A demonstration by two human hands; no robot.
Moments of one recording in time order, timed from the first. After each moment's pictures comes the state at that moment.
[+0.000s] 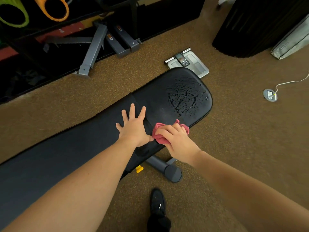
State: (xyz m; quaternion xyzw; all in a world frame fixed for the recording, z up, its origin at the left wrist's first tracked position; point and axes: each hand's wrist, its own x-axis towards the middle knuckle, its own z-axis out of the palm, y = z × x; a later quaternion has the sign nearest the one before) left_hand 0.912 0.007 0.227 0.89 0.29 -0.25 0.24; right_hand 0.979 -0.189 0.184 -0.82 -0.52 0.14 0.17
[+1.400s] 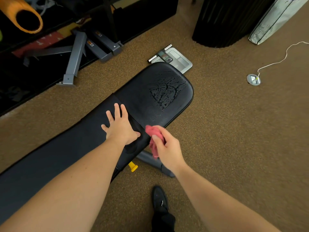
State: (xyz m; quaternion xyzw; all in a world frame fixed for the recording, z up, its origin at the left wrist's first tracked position) left_hand 0.914 -0.003 0.220 0.90 0.31 -0.25 0.19; right_hand 0.910 -0.194 0.218 -0.77 -0.09 0.25 0.59
